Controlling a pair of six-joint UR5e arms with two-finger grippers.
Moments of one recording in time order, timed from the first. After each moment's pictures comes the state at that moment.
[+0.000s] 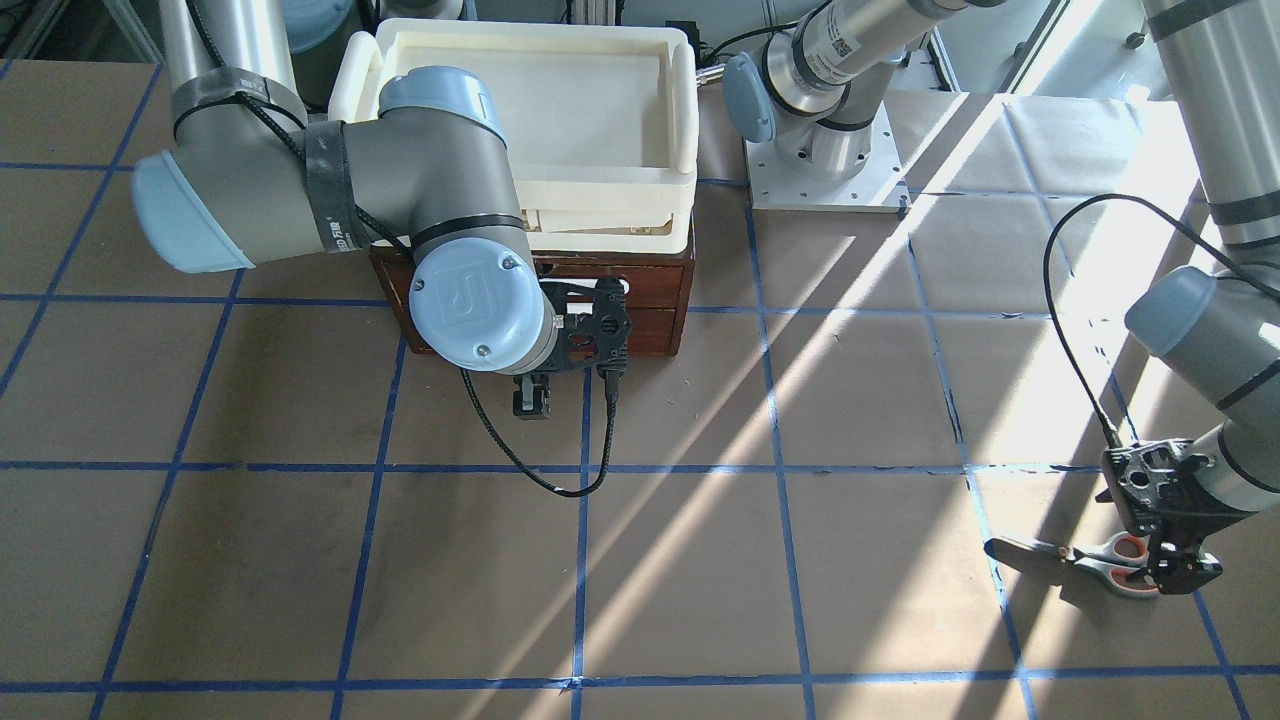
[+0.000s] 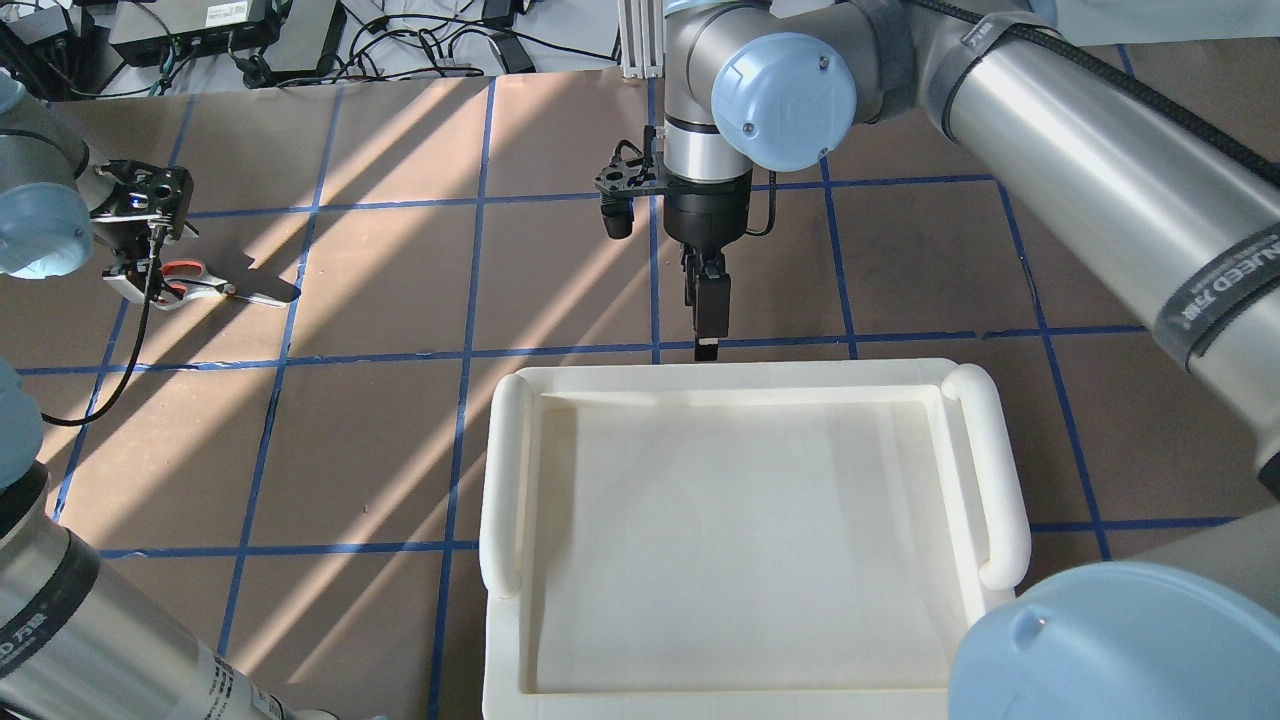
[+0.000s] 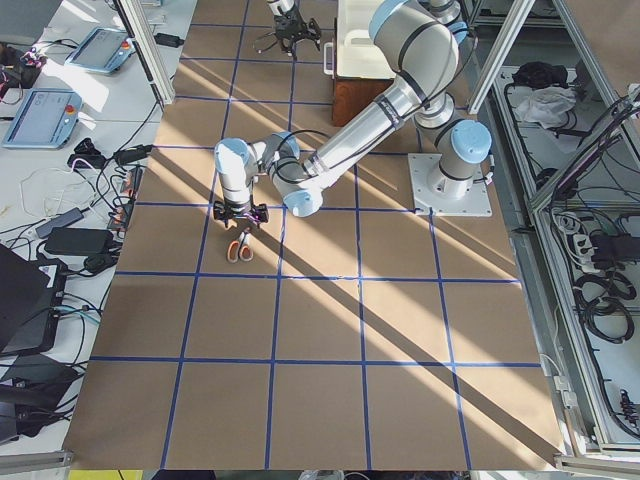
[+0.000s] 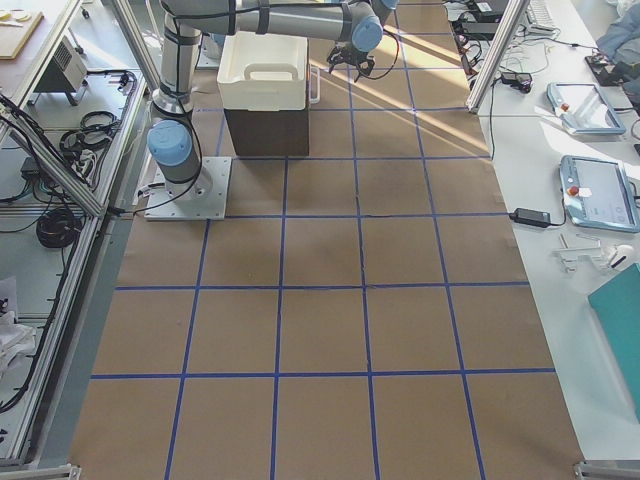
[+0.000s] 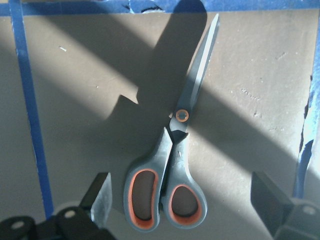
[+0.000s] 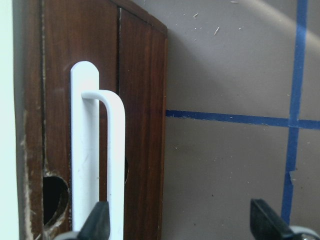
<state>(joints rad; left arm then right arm) -1.06 -2.15 -1.54 -0.94 1.57 2.10 1.86 -1.10 1.34 -1.37 -1.43 -1.39</state>
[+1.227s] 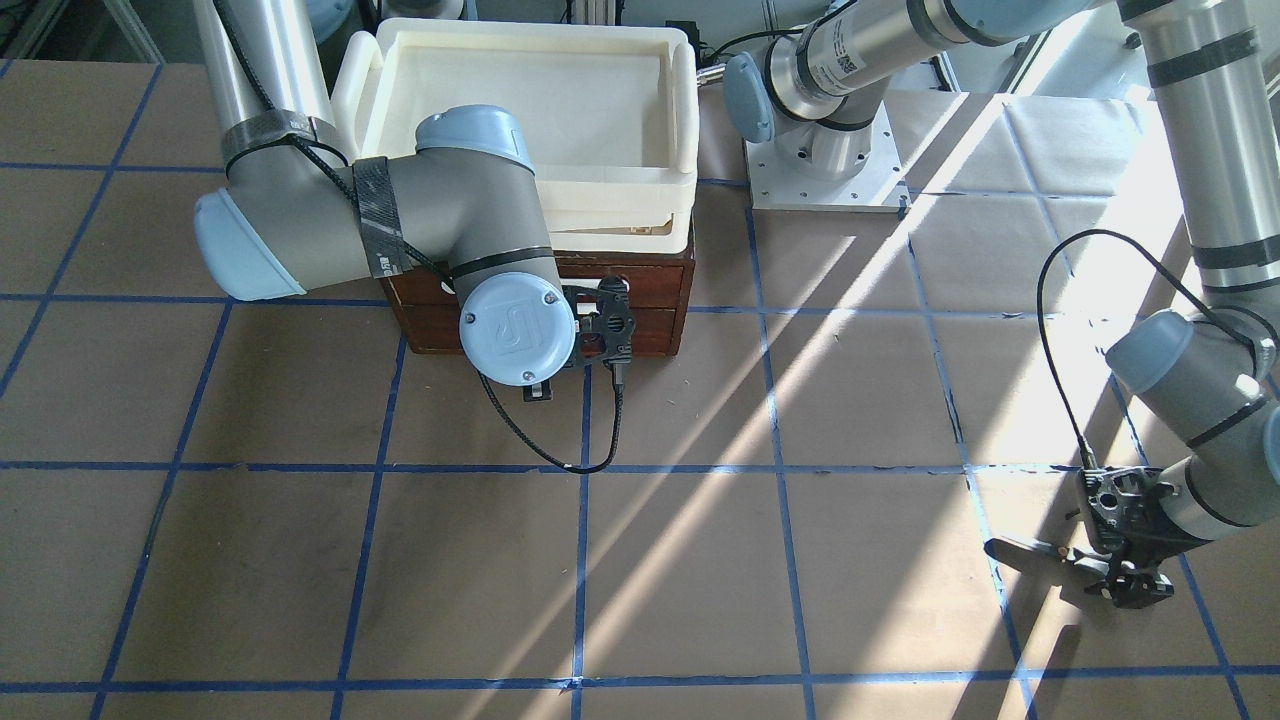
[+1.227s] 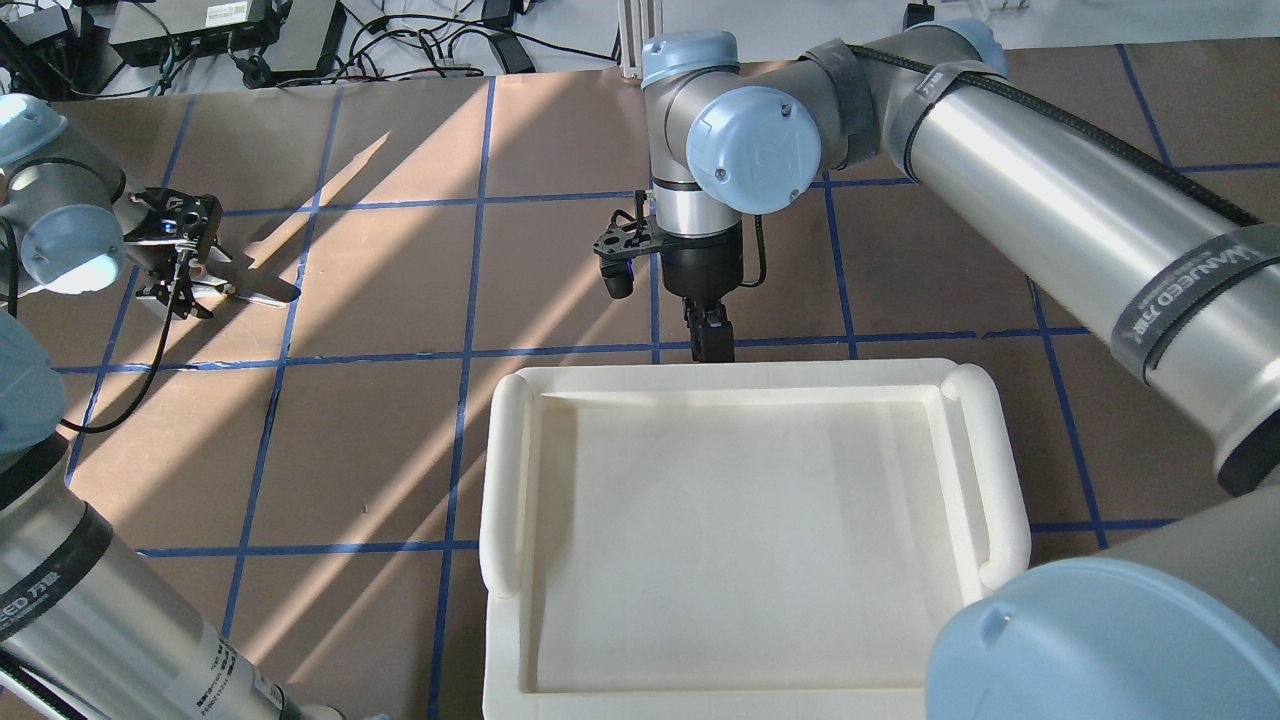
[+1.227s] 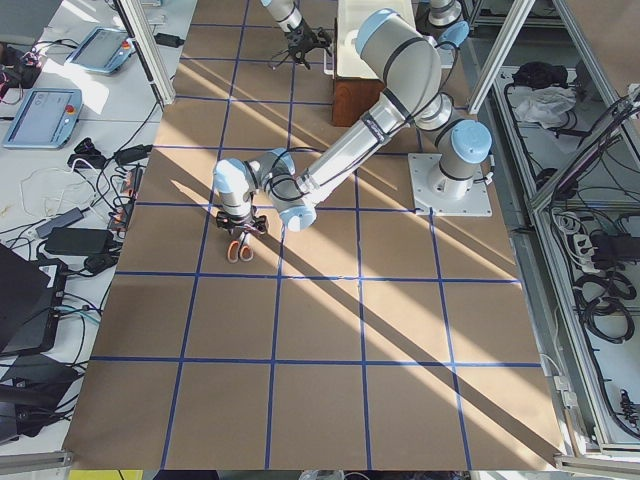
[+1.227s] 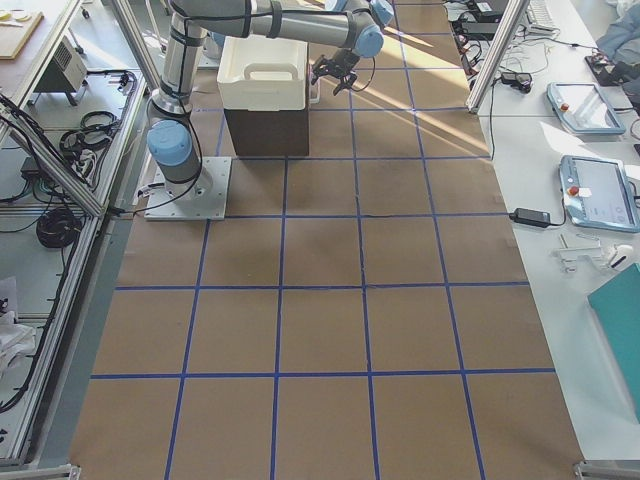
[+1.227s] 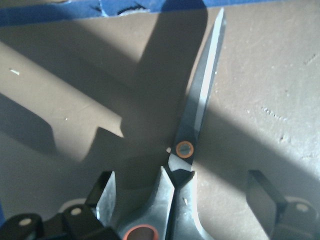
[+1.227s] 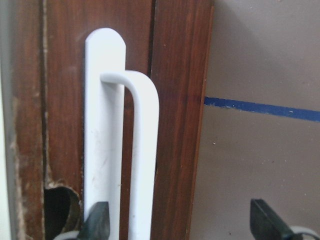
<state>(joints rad) -1.06 -2.23 -1.53 -0.94 1.54 2.16 1.88 -1.08 1.41 -1.34 -1.45 -1.39</state>
